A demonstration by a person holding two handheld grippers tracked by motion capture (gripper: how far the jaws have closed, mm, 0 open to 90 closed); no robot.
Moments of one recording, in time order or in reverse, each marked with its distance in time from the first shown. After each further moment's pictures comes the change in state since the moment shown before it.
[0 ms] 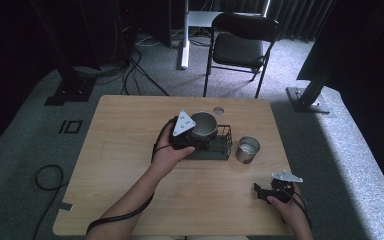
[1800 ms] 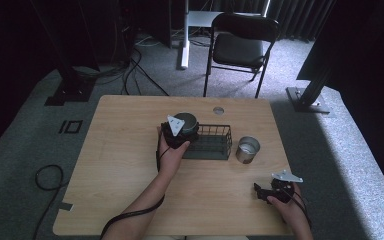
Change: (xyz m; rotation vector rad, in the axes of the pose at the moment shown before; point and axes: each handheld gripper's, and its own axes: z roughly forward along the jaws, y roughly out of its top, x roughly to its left) left arm 0.040 -0.077 0.042 0.029 0.437 -0.130; right arm 0.000 0.000 0.000 0.001 0.000 -0.001
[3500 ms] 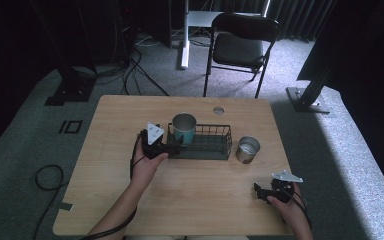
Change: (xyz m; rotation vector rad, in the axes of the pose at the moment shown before) left arm 0.043 0.004 -0.072 0.083 -0.121 0.011; right arm 0.000 0.000 0.000 0.000 0.000 0.002
